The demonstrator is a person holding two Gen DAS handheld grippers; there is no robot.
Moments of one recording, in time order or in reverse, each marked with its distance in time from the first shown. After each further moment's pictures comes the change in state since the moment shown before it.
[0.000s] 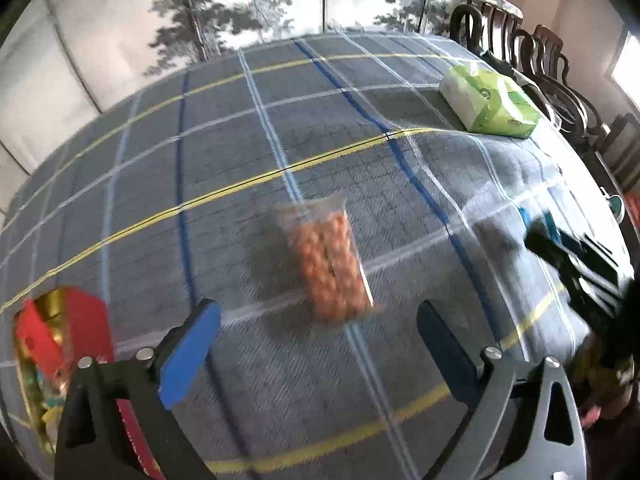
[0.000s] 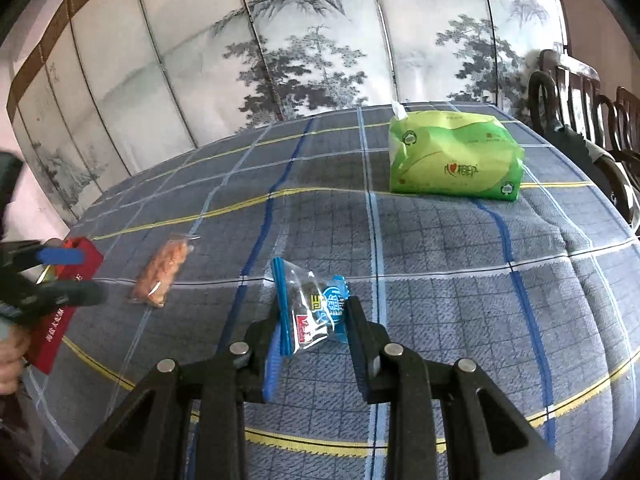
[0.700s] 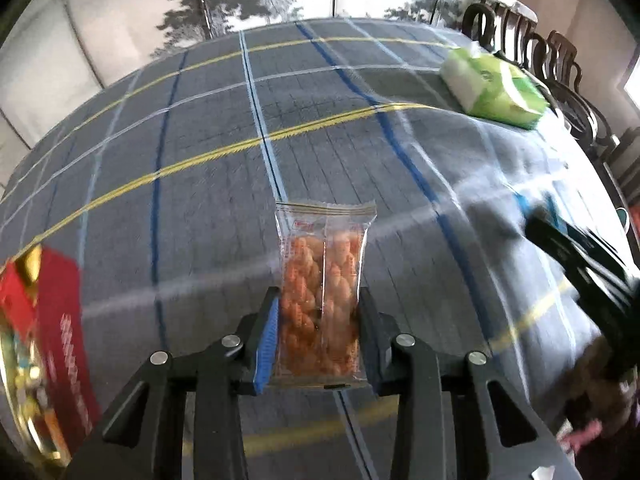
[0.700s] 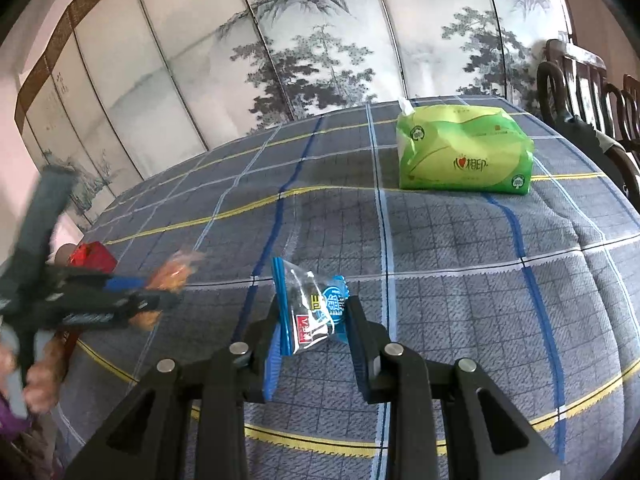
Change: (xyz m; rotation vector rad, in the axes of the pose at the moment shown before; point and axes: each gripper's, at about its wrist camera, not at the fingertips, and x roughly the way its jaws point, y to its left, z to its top) left arm 0.000 -0.028 -0.038 -0.060 -0.004 0.010; right arm 0.004 -0.005 0.002 0.027 0.009 0.054
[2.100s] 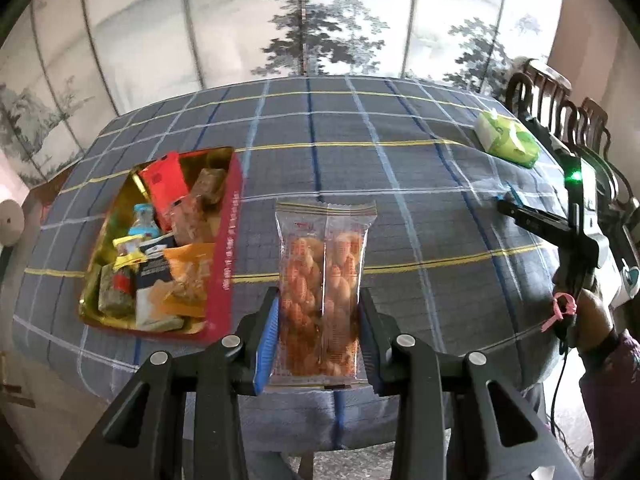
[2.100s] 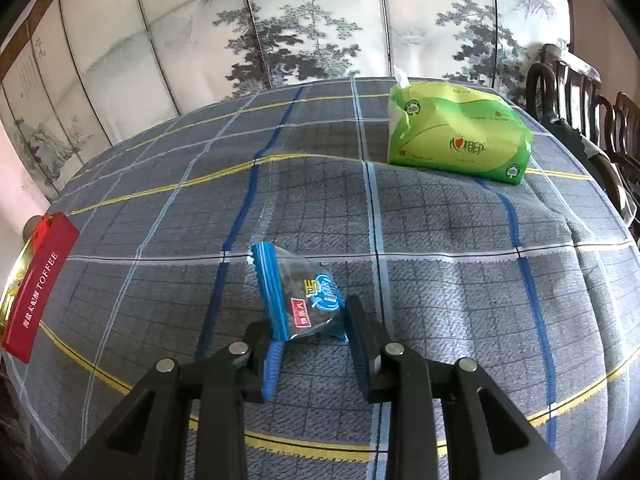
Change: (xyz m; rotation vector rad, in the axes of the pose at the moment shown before) left arm -0.148 0.068 -0.122 -0.207 -0.171 0.136; right arm 0.018 0.010 -0.002 -0.051 0.100 -0.141
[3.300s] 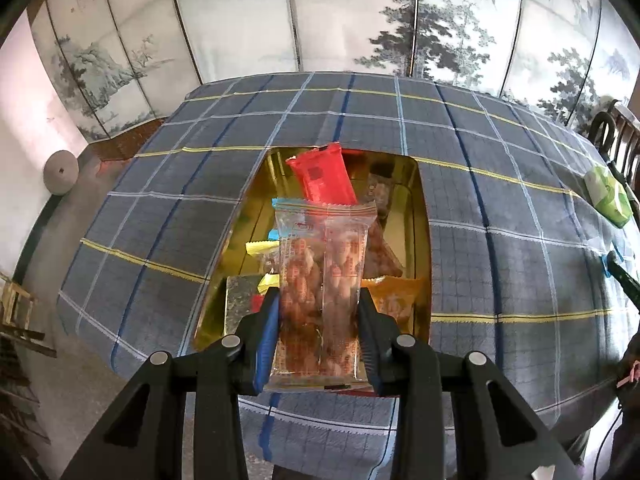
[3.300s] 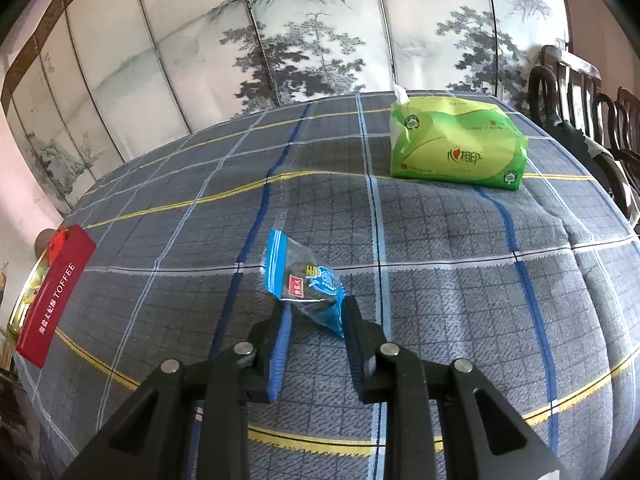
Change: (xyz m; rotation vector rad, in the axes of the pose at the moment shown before) left arm 0.019 0.139 0.026 -0.162 0.039 0.196; right arm -0.014 -0.005 -0.003 0.020 -0.061 0.054
